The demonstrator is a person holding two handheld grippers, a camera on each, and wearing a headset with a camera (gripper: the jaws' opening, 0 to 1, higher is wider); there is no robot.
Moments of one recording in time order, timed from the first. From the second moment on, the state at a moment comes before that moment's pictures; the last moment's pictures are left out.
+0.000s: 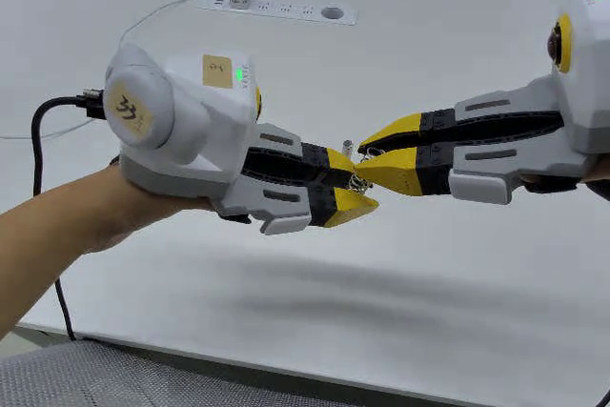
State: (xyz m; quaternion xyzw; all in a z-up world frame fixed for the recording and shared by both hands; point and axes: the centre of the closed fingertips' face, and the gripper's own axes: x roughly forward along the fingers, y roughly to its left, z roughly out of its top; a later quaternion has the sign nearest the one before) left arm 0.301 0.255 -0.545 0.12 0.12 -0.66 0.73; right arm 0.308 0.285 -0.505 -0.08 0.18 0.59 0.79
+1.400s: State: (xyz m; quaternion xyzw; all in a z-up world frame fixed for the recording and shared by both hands) left arm 0.377 0.358 -0.506 0.06 0.12 -0.51 0.85; right arm 0.411 0.174 -0.532 -0.18 0.26 0.40 0.86
